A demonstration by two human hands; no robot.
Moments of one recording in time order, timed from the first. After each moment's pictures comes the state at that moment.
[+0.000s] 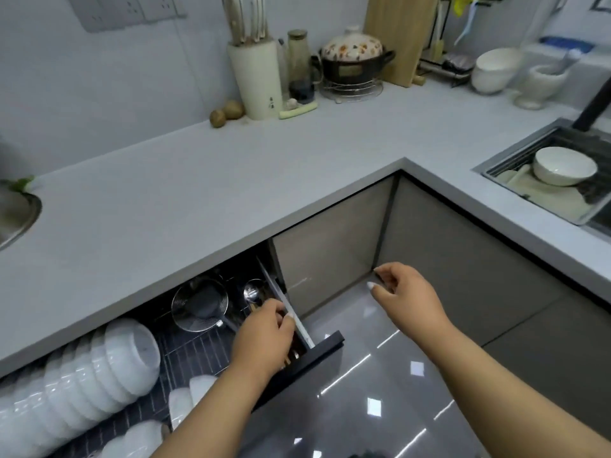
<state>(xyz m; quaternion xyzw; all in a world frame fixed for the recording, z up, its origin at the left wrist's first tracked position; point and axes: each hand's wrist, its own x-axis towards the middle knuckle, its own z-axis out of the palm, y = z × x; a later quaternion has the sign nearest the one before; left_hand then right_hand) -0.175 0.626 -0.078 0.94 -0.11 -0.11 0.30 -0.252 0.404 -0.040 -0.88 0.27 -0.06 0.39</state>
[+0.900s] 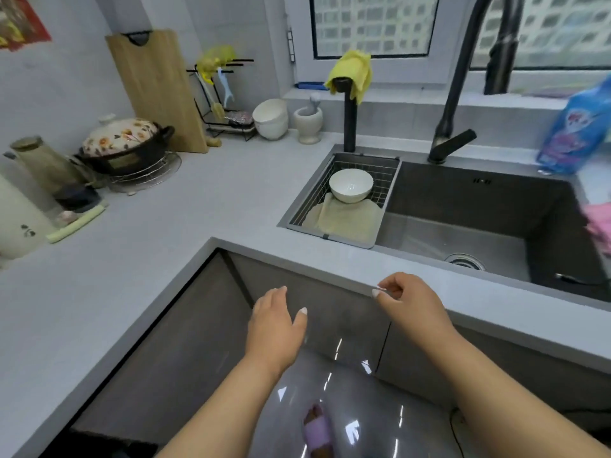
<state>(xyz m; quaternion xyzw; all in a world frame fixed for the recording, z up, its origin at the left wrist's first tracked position) -0.170 0.259 -0.057 0.87 -0.43 -0.13 0.22 -0.359 0.133 -0.032 -0.76 0.51 -0.18 0.36</state>
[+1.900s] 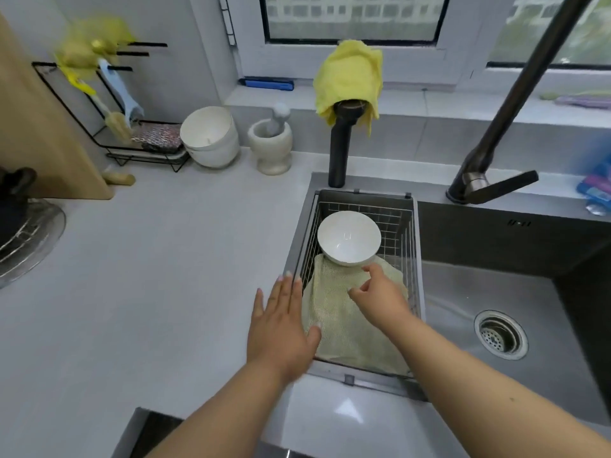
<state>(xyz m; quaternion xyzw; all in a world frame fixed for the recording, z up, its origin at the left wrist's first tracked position) 0.009 -0.009 -0.111 0.78 -0.63 -0.08 0.01 -0.146 -0.122 -0.099 -0.67 0.62 -0.11 0.39</state>
